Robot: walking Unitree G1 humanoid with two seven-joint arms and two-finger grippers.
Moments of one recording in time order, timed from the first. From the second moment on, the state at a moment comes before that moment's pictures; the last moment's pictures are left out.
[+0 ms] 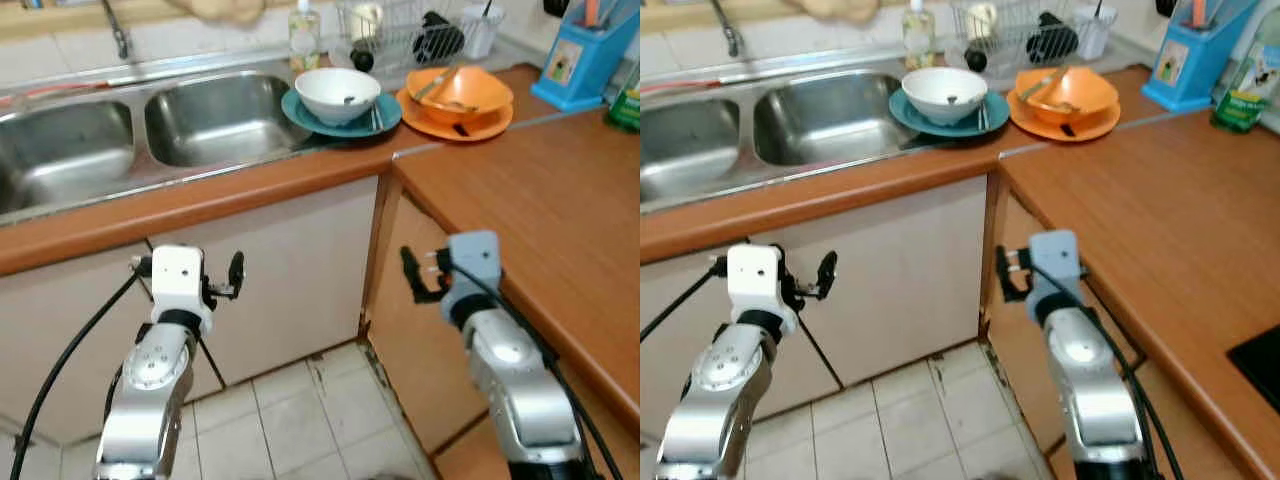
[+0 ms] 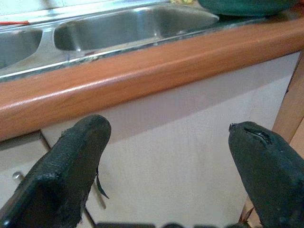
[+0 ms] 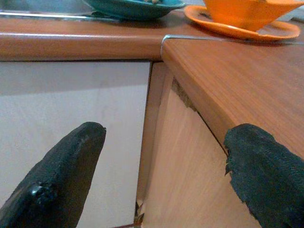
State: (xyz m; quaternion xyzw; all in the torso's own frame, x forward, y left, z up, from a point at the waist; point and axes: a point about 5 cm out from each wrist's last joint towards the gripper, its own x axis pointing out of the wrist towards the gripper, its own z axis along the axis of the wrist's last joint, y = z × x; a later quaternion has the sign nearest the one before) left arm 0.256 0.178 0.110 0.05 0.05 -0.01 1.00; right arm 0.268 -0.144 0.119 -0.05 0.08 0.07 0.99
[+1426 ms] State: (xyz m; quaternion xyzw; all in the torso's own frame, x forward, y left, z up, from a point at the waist) left arm 0.257 0.181 0.113 0.06 0.04 0.01 1.00; right arm 0.267 -0.139 0.128 -0.03 0.06 0.06 1.00
